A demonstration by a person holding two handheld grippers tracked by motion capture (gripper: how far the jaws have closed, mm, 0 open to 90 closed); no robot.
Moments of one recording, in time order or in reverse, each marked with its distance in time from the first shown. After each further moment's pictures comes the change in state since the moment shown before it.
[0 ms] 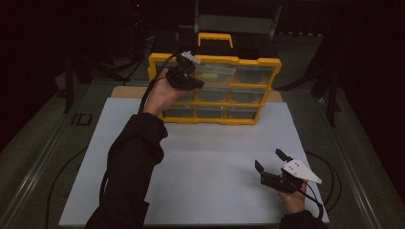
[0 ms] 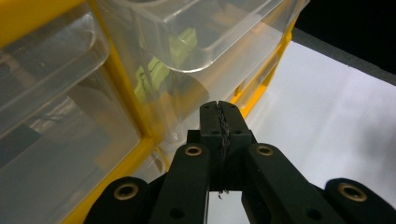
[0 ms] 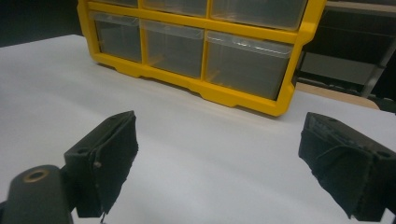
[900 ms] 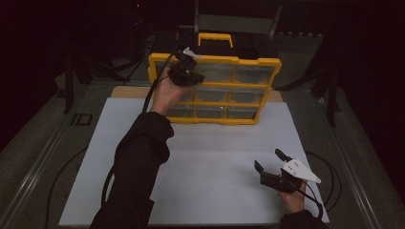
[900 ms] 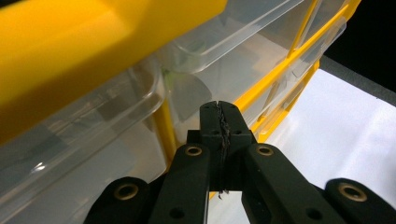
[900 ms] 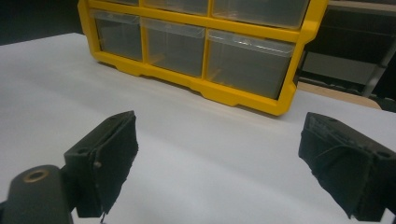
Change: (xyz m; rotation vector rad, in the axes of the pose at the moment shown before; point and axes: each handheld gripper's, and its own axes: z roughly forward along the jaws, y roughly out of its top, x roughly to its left) left arm 0.004 0.006 0.008 -0.062 0.087 -0.066; right arm 0.000 -0.001 0.001 0.004 0.002 -0.003
